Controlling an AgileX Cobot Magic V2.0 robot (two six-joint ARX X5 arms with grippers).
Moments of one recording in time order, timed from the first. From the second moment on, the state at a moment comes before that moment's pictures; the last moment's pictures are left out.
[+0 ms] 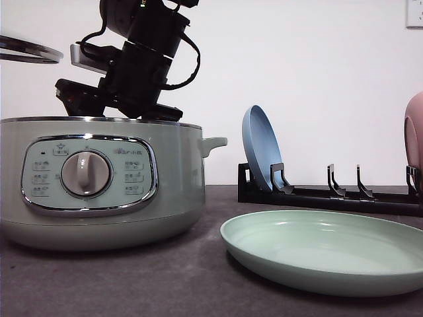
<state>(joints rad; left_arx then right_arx) 0.01 1.43 1.81 -1.34 -0.06 0.05 0.85 2.22 2.03 -0.82 -0.10 0.02</state>
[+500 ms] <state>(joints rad) 0.01 1.43 1.81 -1.34 -0.06 0.05 0.85 2.25 2.03 -0.82 -0.10 0.02</state>
